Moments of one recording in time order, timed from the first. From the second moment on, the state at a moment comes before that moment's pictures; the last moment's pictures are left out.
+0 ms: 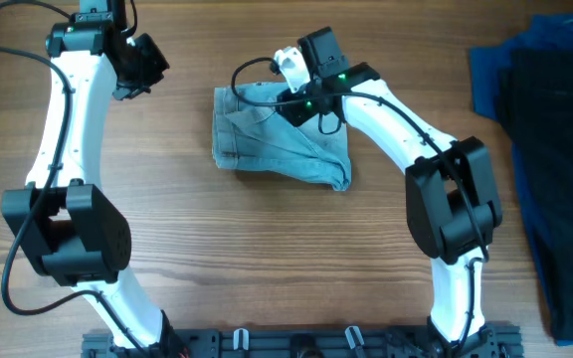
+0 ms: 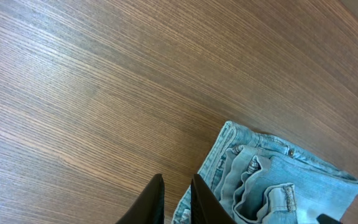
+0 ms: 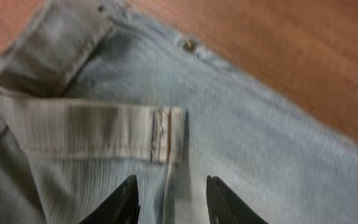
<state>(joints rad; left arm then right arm) 0.04 1.97 1.84 -1.03 0.07 -0.51 0.46 2.17 1.68 -0.53 -0.27 -0.15</state>
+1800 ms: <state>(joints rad) 0.04 1.97 1.84 -1.04 0.04 -0.52 0.47 1.83 1.55 -1.04 -0.26 0.16</state>
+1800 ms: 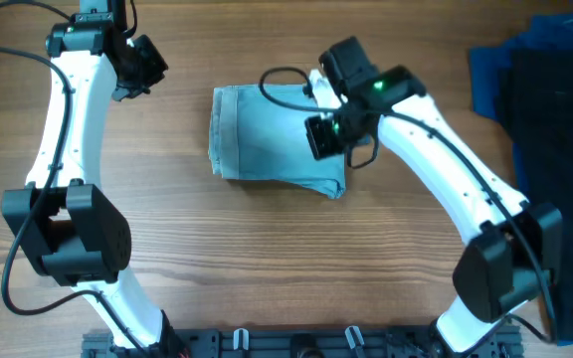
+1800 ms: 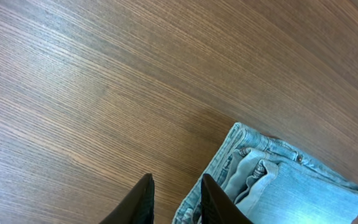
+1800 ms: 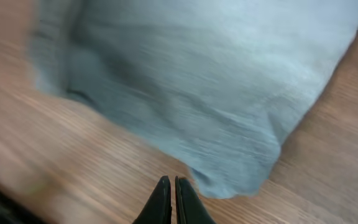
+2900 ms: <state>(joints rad) 0.03 1.97 1.84 -1.07 0.11 -0.52 0.38 1.73 1.24 -0.79 -0.13 0.17</state>
